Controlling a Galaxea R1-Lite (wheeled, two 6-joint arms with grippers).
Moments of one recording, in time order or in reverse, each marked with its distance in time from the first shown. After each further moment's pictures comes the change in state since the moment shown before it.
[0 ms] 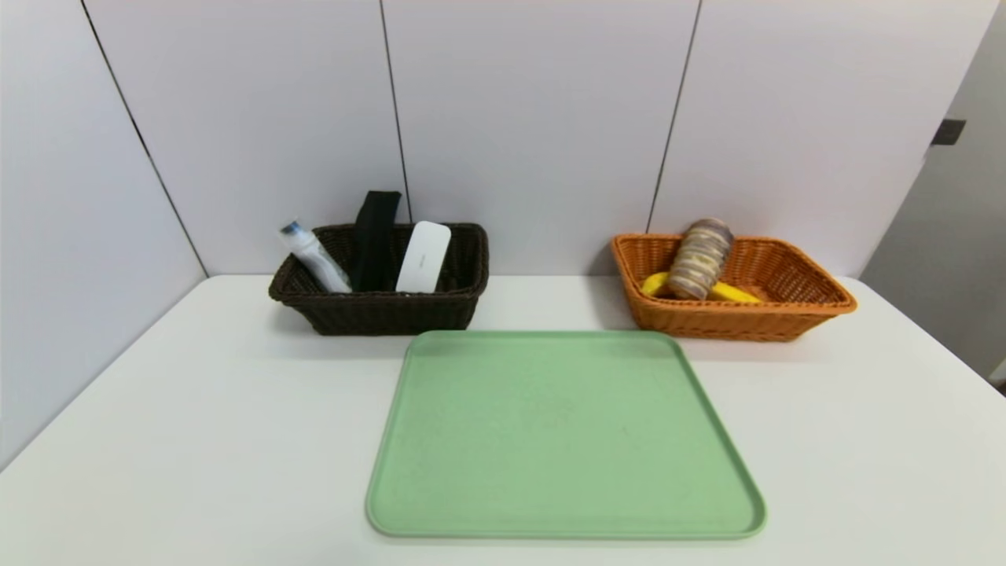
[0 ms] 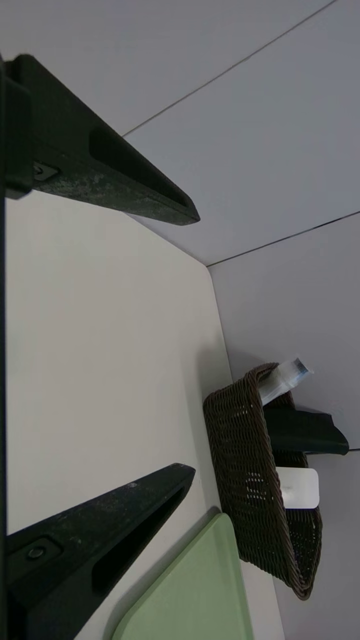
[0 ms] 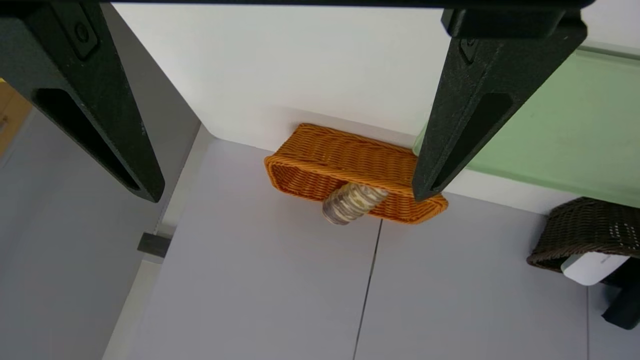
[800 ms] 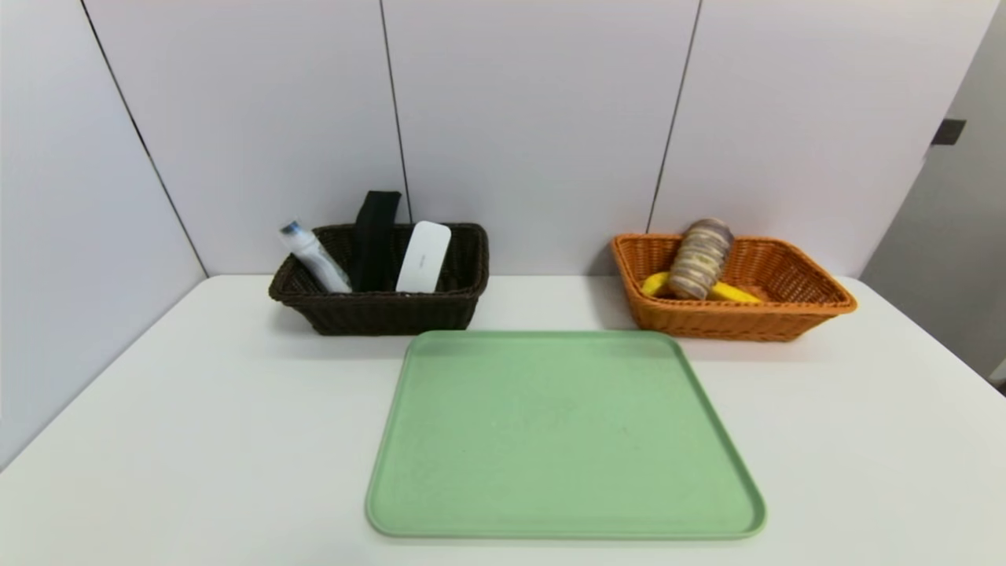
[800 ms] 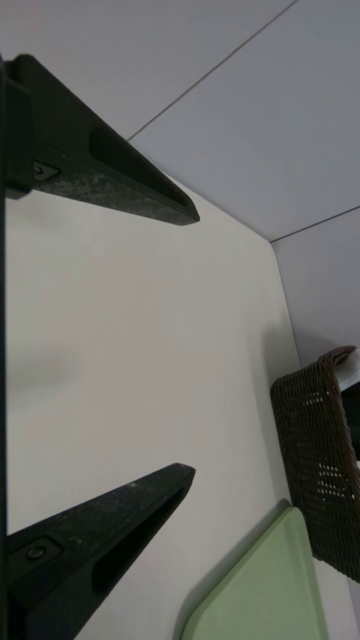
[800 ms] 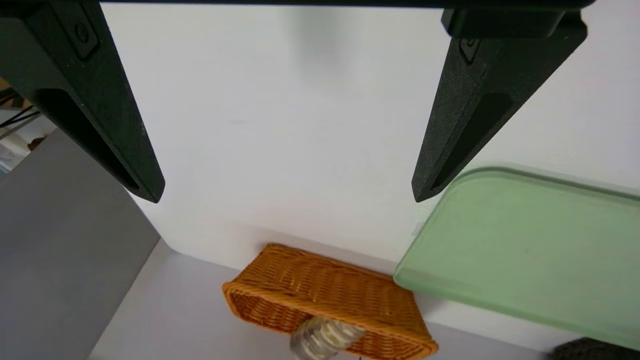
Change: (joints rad) left arm 0.000 0.000 0.000 0.170 -0.002 -0.031; right arm 0.000 0.000 0.001 0.331 -0.008 -0.001
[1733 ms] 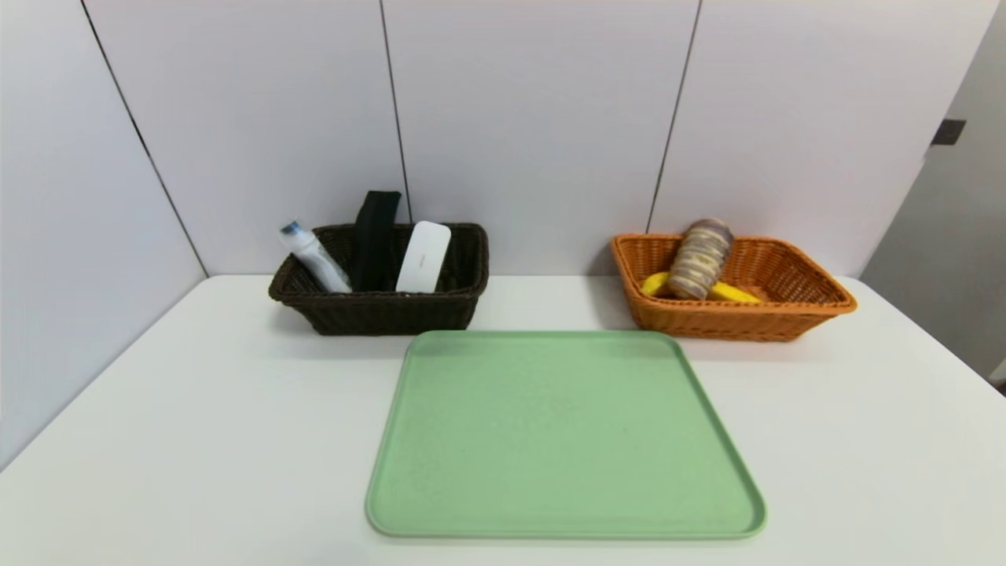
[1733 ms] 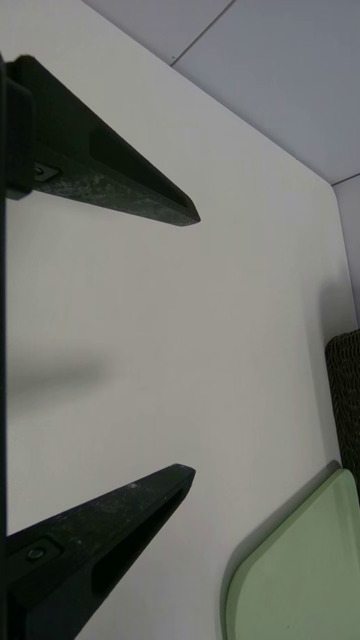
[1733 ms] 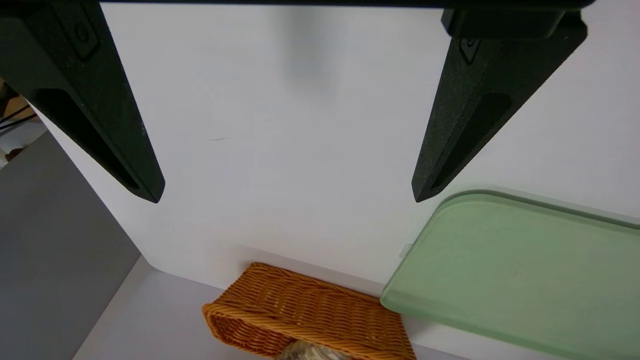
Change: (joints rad) left arm 0.000 0.000 0.000 0.137 -0.074 -0.102; right arm 0.001 0.000 0.000 0.045 0.023 0.007
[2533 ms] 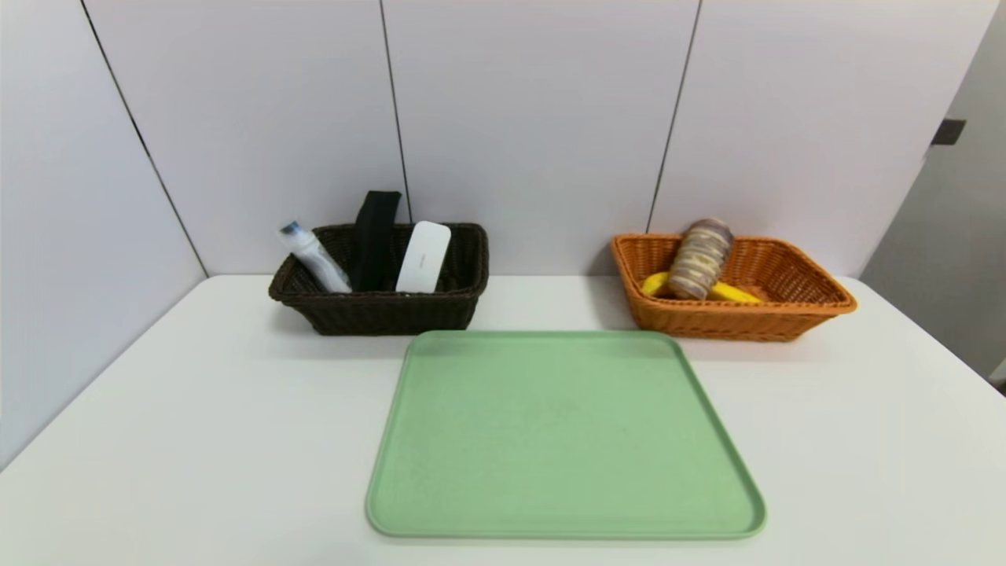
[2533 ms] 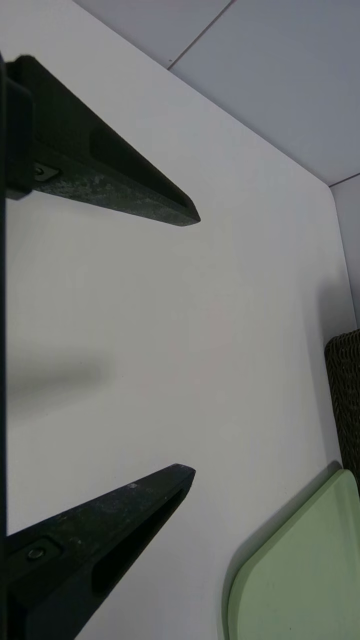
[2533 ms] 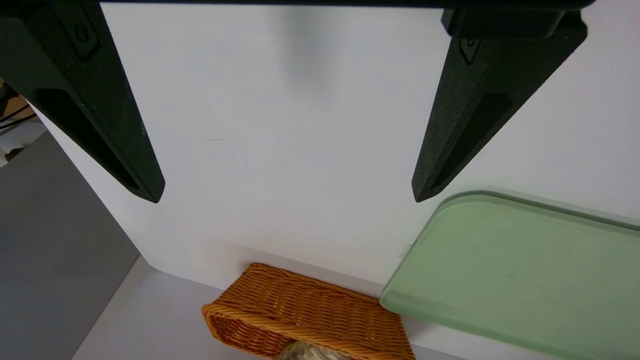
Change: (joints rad) left arm 0.000 0.000 0.000 -0.002 -0.001 0.012; right arm 0.000 0.000 0.000 0.001 0.001 -0.003
